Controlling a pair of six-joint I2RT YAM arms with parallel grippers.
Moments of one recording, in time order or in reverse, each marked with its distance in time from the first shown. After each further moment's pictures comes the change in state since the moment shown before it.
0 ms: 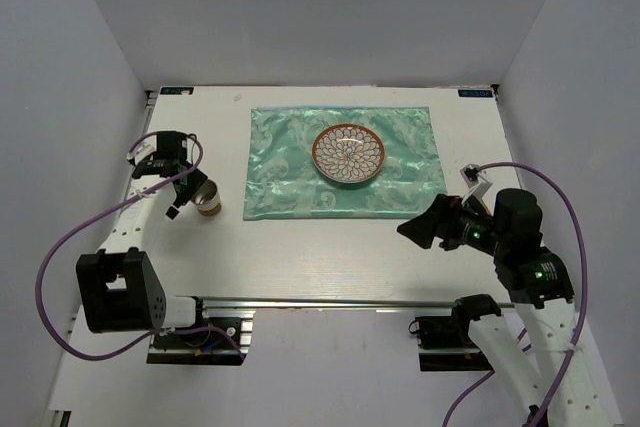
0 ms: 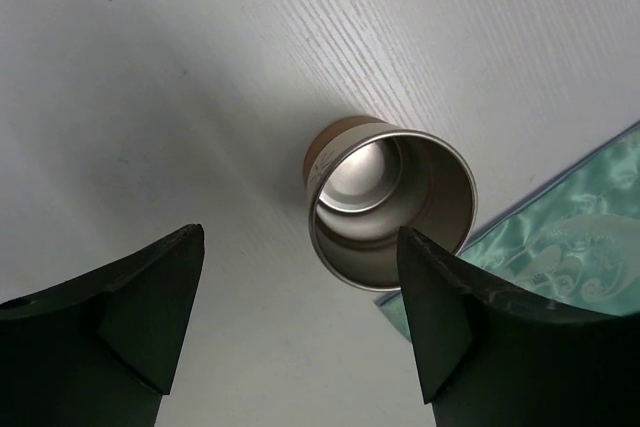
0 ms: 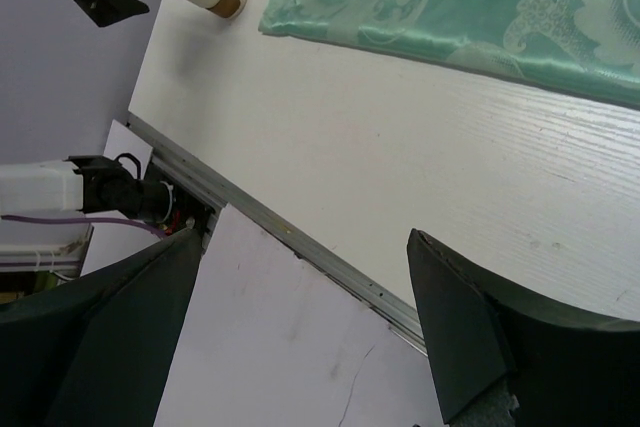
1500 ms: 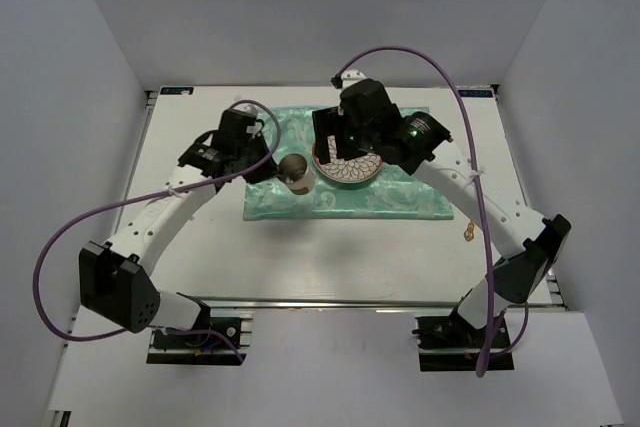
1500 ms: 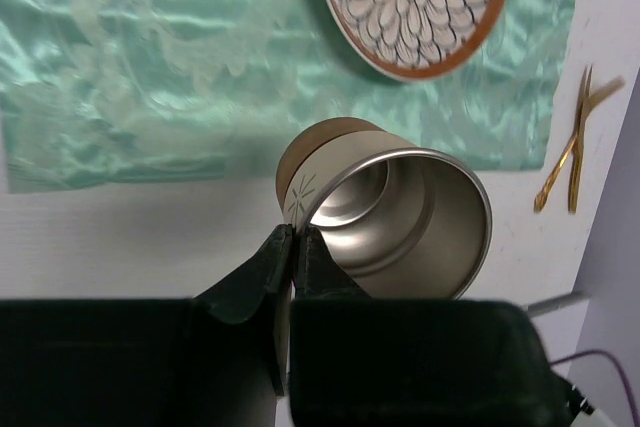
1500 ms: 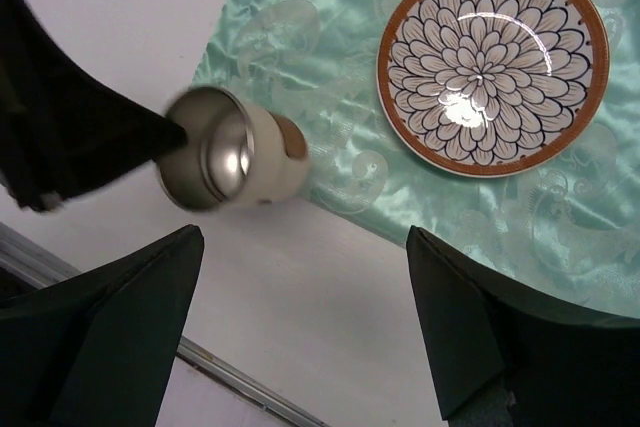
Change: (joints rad) left arm -0.449 0.042 0.213 0.127 0.443 0.158; right arm 0.598 1.060 0.946 -0.077 0.737 -0.098
